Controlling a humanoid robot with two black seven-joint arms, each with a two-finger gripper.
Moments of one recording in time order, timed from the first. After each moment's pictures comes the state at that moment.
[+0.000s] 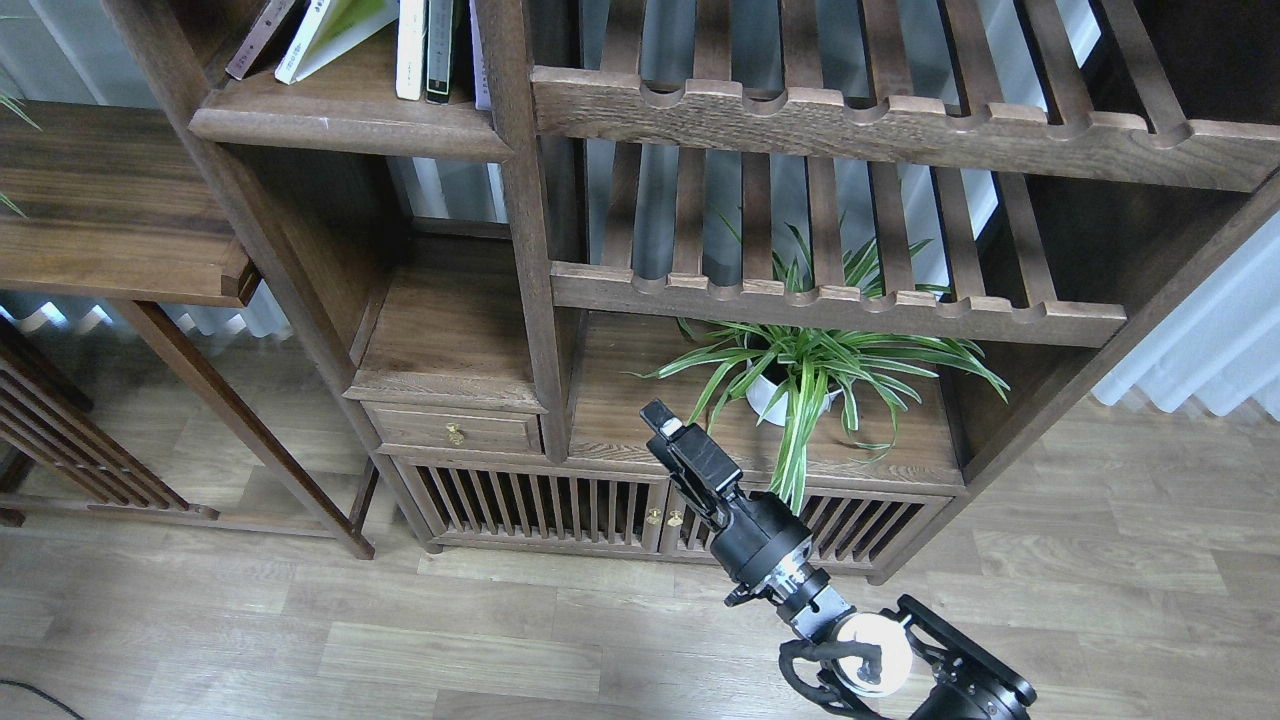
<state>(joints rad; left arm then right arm) -1.04 0.55 -1.21 -0.85 0.61 -0.49 -0.13 0.11 0.02 0.87 1.05 0.09 0.58 0.02</state>
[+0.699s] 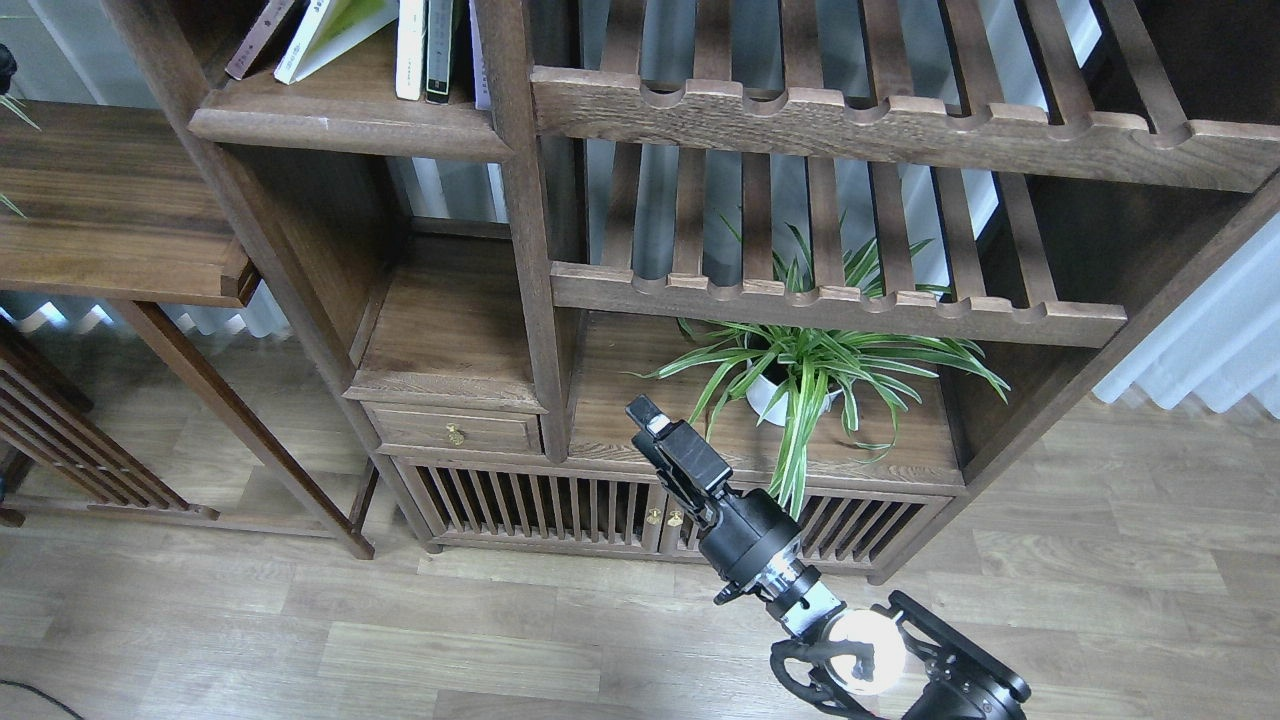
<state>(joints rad) -1.20 0.46 -1.06 -0.60 0.69 -0.49 -0.27 0.12 0.01 0.84 1.08 0.09 0.58 0.02</state>
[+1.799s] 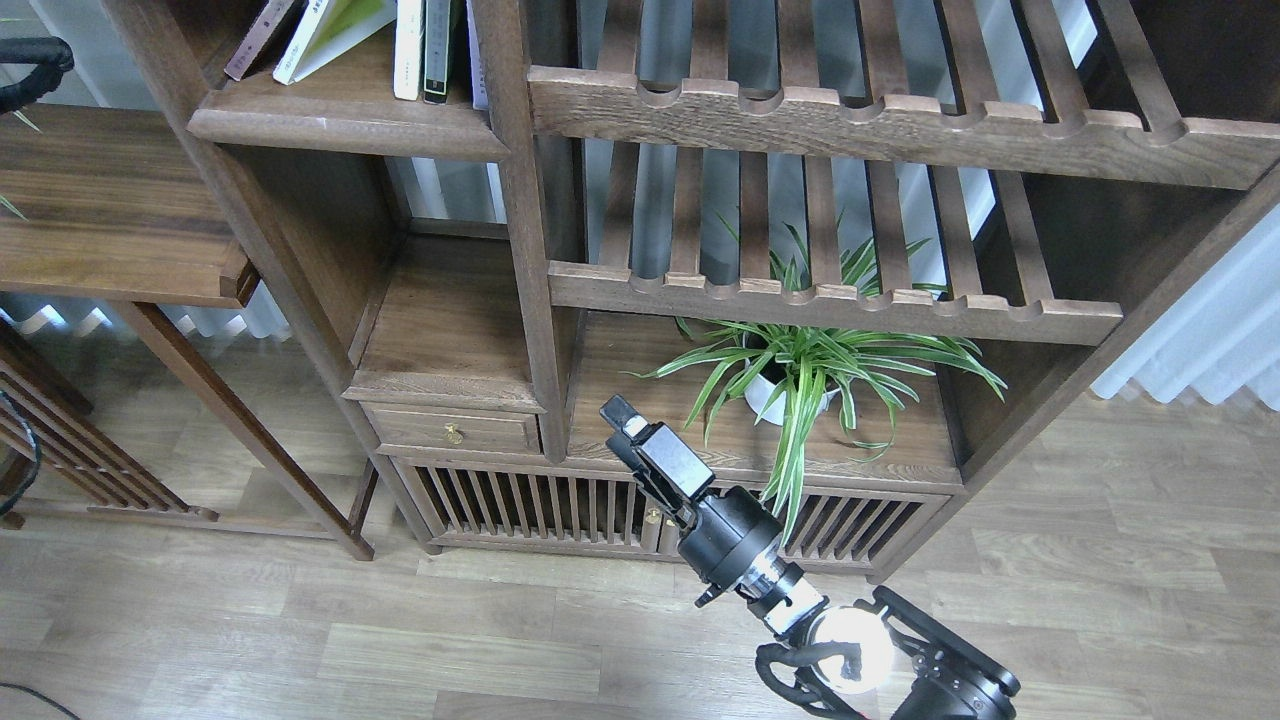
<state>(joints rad) -1.31 0.37 -0.90 -0.37 0.70 -0.47 -0.37 0.14 0.02 0.78 1.12 0.09 0.58 0.02</state>
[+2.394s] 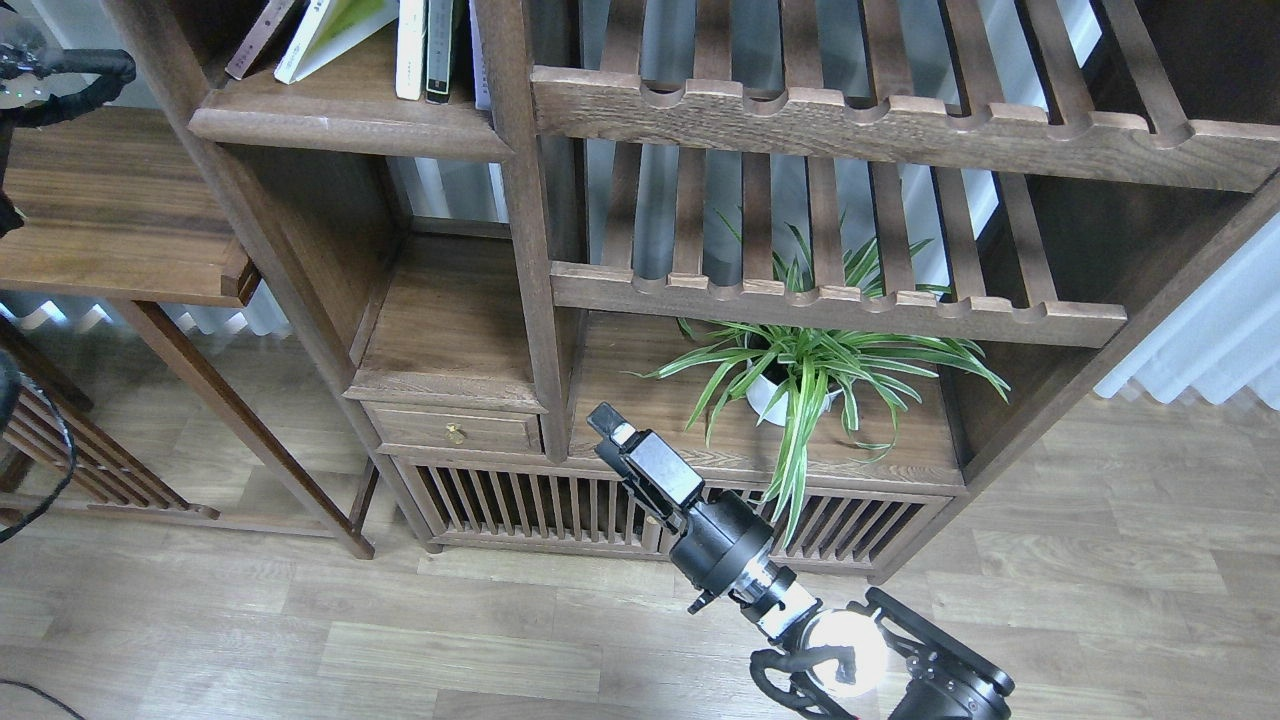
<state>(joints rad) -1.33 0.33 -0.89 -0.35 0.70 -0.45 -0.37 0.14 0.02 0.78 1.13 0.09 0.58 0.02</state>
